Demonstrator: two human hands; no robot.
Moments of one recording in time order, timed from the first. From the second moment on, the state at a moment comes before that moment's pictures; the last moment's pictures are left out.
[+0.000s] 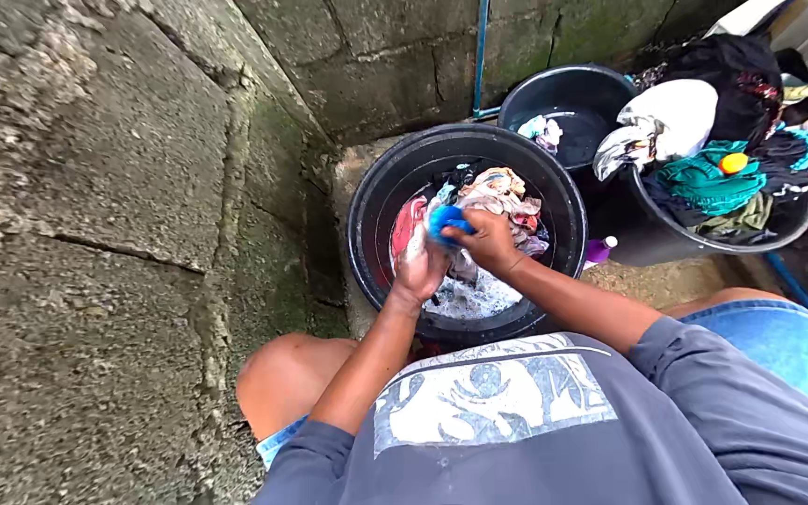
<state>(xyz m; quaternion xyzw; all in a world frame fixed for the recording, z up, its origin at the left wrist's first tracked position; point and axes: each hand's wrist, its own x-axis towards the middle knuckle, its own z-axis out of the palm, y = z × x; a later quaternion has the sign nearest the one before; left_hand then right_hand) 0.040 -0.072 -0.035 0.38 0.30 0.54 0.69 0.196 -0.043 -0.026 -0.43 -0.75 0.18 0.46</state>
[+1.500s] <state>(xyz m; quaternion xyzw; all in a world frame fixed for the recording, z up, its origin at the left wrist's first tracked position) 0.044 -0.075 -0.027 0.41 0.26 0.52 0.70 0.208 -0.020 -0.025 -0.45 -0.76 0.17 0.43</state>
